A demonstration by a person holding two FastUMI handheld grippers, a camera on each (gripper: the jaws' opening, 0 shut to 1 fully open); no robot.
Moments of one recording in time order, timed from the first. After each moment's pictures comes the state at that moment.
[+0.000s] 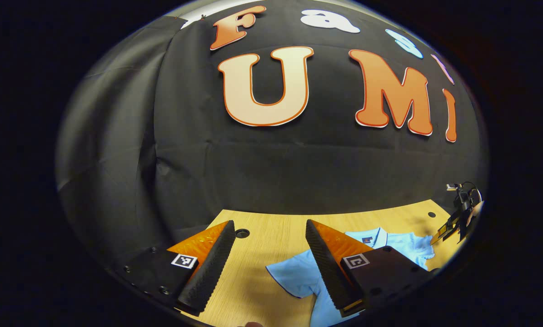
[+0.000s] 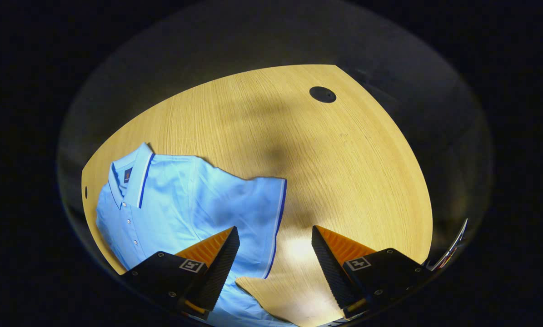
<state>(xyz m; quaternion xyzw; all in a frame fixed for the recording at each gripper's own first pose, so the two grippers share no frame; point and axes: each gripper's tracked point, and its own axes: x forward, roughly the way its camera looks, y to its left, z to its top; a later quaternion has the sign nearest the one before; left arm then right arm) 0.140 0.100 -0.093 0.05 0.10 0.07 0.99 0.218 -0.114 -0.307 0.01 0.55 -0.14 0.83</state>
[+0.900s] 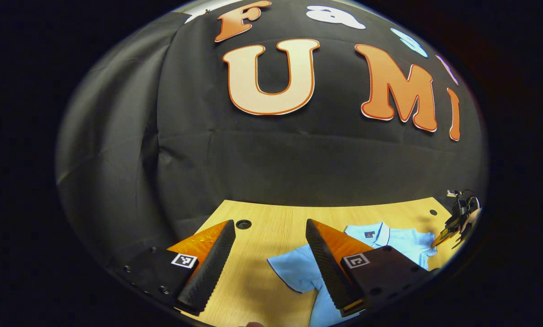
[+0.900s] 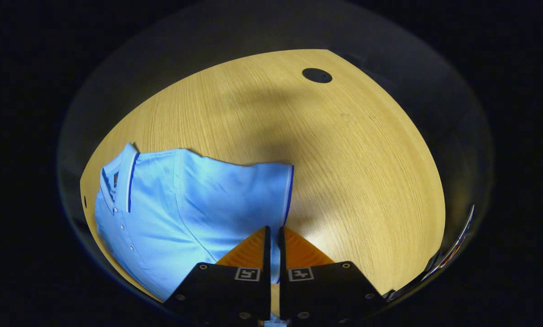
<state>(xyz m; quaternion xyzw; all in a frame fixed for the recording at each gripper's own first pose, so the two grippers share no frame) 0.134 0.100 -0.111 0.04 0.12 0.07 0.99 0.217 -0.115 -0.335 0.05 0.54 -0.16 0.82</state>
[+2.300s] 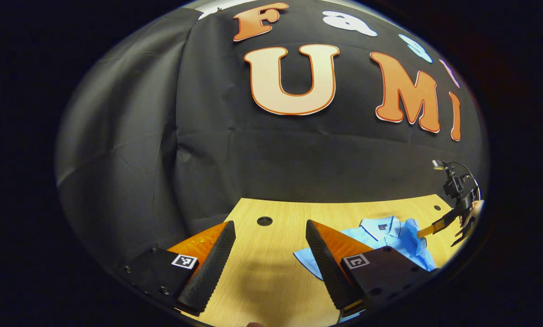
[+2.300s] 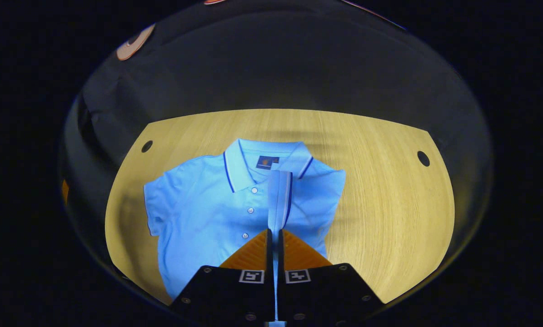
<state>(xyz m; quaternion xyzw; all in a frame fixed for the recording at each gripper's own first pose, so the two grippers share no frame) 0.097 0.174 -0.115 0.03 0.12 0.09 0.99 0.214 0.132 -0.279 -0.09 0.45 0.09 0.88</state>
